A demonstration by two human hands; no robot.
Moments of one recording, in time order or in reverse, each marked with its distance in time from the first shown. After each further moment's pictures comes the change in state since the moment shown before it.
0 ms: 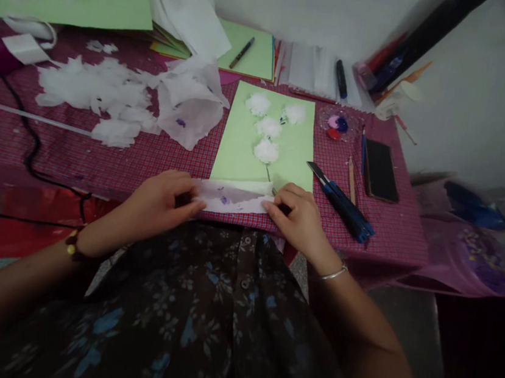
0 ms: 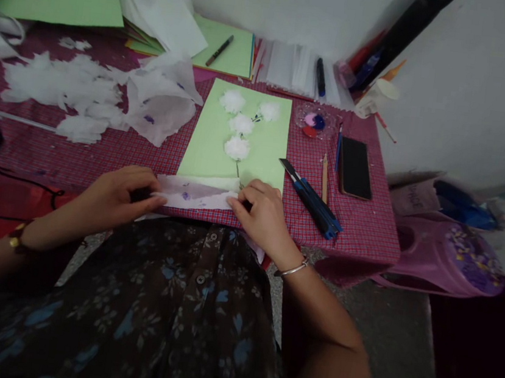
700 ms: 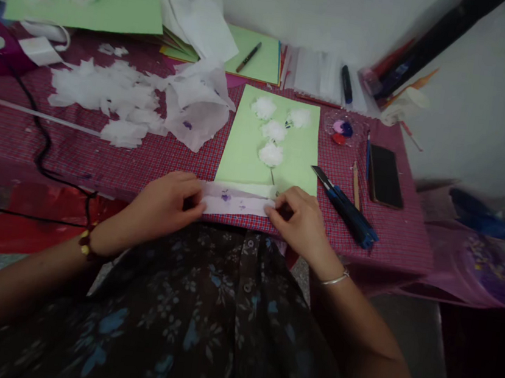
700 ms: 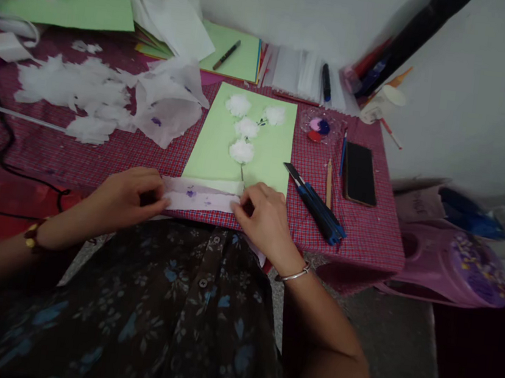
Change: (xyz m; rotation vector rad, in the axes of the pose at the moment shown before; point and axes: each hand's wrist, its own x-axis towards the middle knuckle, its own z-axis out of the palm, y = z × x) left_hand 0.000 0.001 0.003 0.113 -0.001 -0.007; right_hand 0.000 -0.004 0.003 -0.121 0.024 0.015
